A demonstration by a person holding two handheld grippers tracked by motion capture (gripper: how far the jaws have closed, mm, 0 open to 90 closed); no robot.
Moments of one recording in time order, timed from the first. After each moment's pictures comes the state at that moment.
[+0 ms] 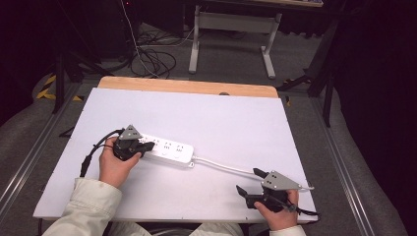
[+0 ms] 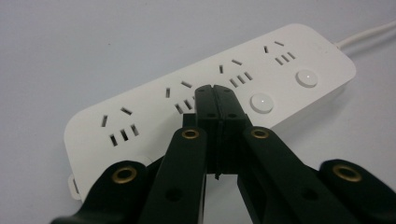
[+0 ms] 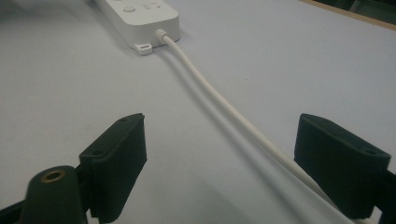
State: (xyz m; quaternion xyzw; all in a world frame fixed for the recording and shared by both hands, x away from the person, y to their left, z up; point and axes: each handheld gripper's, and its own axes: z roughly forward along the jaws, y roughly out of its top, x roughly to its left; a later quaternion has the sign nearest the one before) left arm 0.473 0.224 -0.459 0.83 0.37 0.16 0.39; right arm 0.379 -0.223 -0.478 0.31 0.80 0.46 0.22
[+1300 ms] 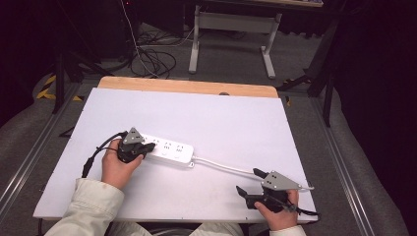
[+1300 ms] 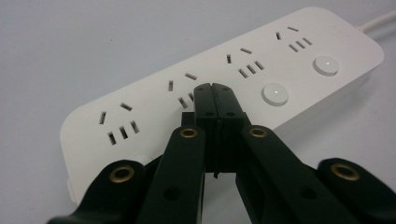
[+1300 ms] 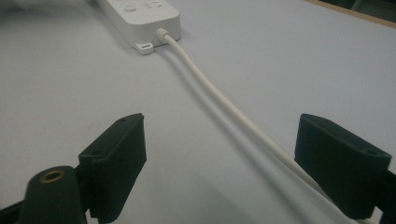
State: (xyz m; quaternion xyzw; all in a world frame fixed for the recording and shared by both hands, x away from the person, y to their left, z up) left arm 0.471 0.219 -0.470 0.83 0.36 0.18 0.38; right arm 0.379 -0.223 -0.478 0.31 0.80 0.46 0.22
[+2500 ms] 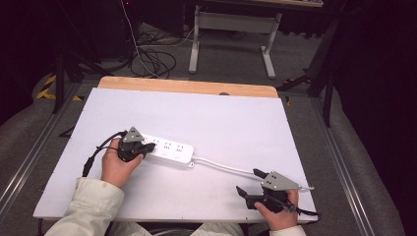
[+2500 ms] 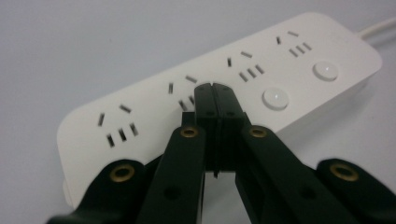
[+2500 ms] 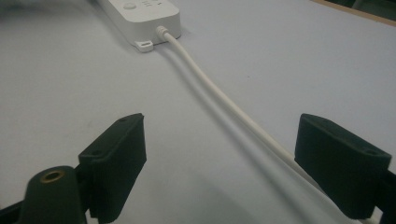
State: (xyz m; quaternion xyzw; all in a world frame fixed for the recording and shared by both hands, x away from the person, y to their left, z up) left arm 0.473 0.220 -0.471 0.82 0.36 0.18 0.40; right arm 0.379 -0.223 -0.479 0.31 0.80 0.45 0.22
